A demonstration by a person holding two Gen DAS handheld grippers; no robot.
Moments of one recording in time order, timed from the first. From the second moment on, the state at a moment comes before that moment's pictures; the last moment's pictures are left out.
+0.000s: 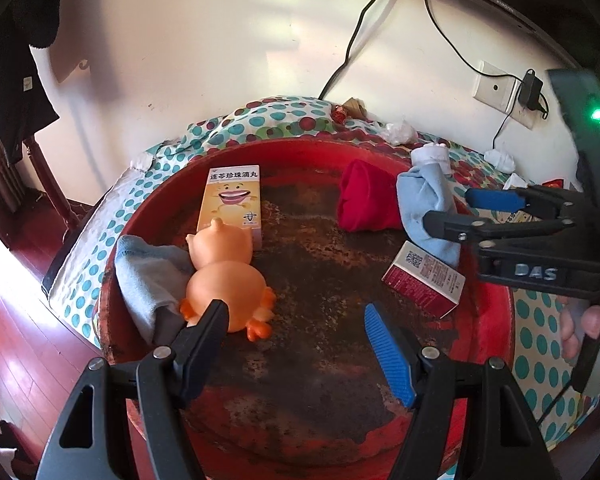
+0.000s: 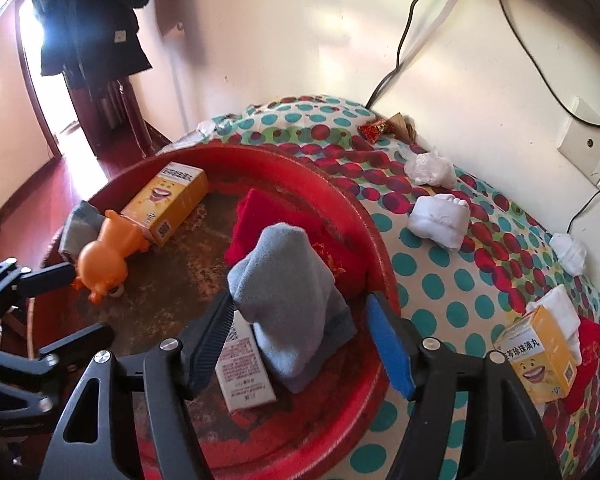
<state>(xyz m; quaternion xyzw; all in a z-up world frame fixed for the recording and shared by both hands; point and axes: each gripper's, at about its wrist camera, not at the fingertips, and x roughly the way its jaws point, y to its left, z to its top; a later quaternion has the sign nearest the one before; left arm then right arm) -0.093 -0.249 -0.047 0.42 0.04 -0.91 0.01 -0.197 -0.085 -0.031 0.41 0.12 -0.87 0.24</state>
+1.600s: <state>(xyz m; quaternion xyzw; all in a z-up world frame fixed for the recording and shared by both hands) -0.103 -0.181 -0.024 0.44 -0.04 -0.90 0.00 -0.273 0.190 -0.081 0.44 0.08 -0.89 0.09</state>
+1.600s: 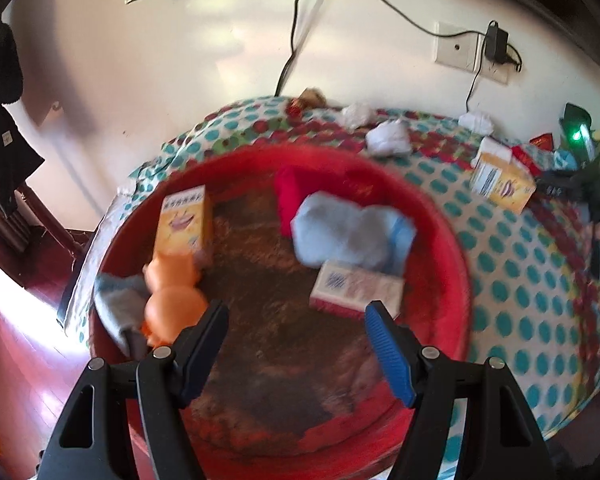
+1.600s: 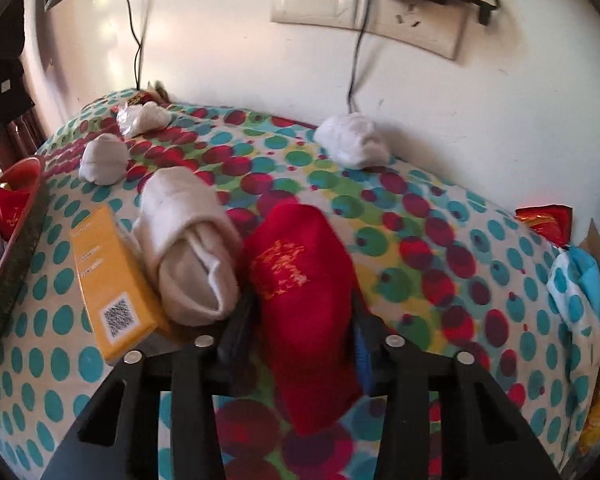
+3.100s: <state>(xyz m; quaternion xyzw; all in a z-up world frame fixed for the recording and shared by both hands) -0.247 0.028 -0.040 0.54 -0.01 -0.84 0.02 -0.195 0.238 -0.087 0.43 -0.02 -0.90 0.12</state>
